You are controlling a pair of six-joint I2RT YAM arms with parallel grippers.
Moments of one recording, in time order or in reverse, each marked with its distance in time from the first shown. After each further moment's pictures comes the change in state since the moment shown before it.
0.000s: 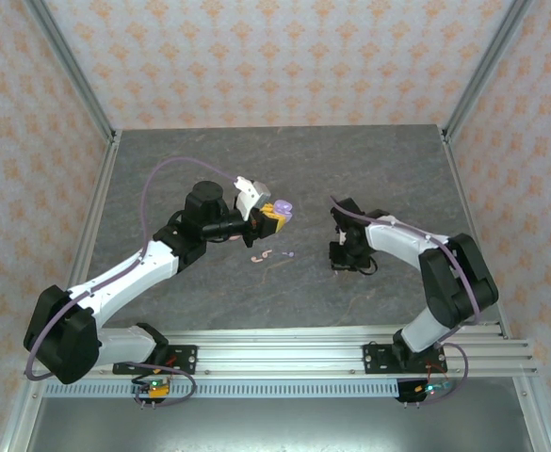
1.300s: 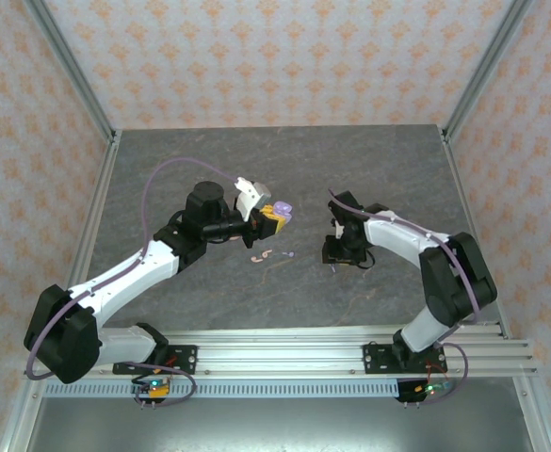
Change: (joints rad) left arm 0.000 0.003 0.000 -0.018 -0.003 0.000; right arm 0.010 0.006 0.056 -0.010 -0.034 -0.012
